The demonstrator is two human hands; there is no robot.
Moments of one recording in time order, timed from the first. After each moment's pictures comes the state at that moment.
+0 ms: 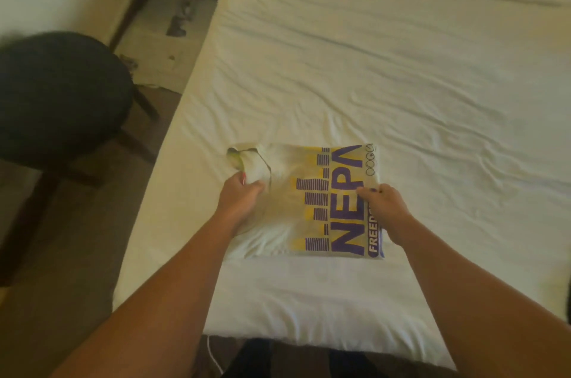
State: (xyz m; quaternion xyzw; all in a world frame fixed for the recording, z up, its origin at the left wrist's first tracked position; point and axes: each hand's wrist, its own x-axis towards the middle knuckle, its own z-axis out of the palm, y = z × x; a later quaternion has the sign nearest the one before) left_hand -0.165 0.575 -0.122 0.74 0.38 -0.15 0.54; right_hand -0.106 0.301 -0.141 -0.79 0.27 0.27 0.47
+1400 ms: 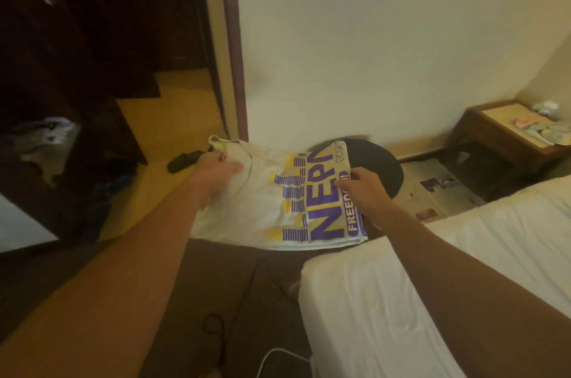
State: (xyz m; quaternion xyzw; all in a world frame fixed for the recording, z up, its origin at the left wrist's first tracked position) left_hand -0.643 0.768 0.225 0.52 0.64 0.30 0.48; right_hand -0.352 0.690 0.185 -0.74 -0.40 0.39 0.38
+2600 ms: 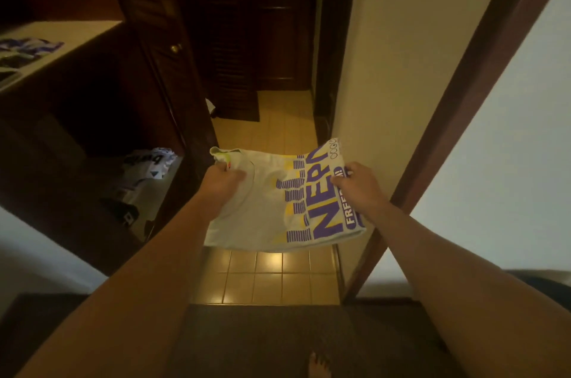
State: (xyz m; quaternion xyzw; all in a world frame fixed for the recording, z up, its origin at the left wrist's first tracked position) left_hand -0.915 1.299 0.234 0.41 0.72 0.40 0.39; right_hand -0.642 1.345 0.197 -0.65 -0.55 0.41 0.32
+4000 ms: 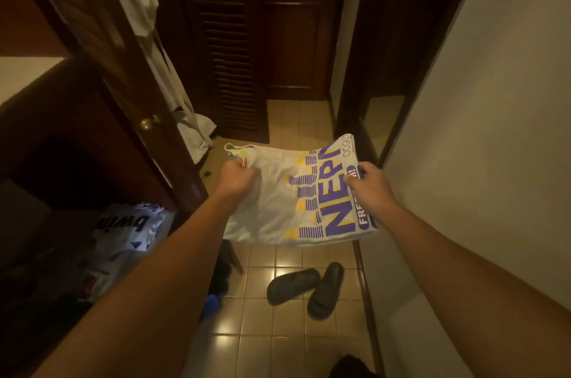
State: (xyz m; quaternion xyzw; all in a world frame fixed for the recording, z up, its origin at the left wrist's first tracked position) left_hand -1.049 1.796 0.228 0.42 0.72 0.39 0.39; right_hand -0.786 1.830 0.186 -0.68 -0.51 0.42 0.31
